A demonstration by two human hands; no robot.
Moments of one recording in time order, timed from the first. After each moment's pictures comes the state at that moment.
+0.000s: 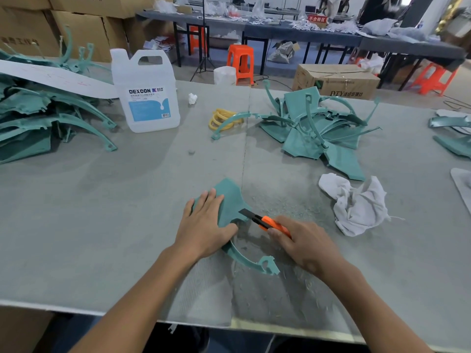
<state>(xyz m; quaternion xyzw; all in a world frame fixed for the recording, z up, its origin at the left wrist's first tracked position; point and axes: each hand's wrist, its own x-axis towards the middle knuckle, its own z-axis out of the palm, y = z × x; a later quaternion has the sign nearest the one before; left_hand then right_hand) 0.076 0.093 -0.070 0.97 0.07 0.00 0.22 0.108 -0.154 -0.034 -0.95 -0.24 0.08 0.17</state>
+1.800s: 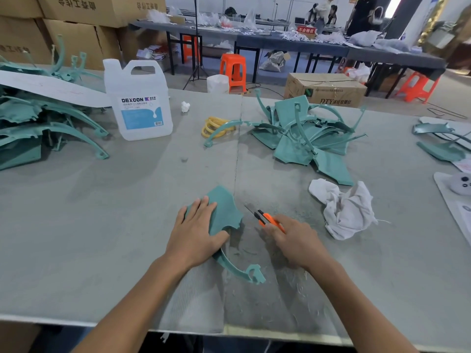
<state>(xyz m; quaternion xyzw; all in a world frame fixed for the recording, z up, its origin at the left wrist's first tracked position) 0.070 0.094 -0.069 0.97 0.06 0.01 0.23 0.117 -0.148 -0.032 -0.96 -0.14 0.10 0.21</state>
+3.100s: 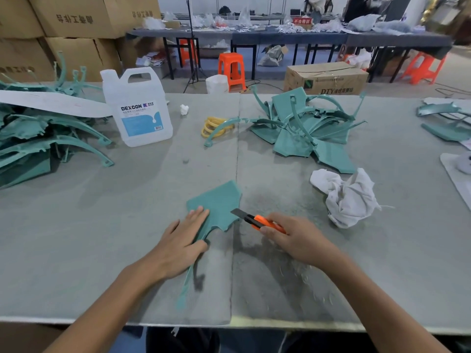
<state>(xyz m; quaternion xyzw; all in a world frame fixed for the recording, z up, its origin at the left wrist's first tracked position) 0.035 0.137 -0.061 0.96 -0.02 -0.11 0.26 0.111 -0.157 -0.036 -0.92 -0.25 0.11 0.27</state>
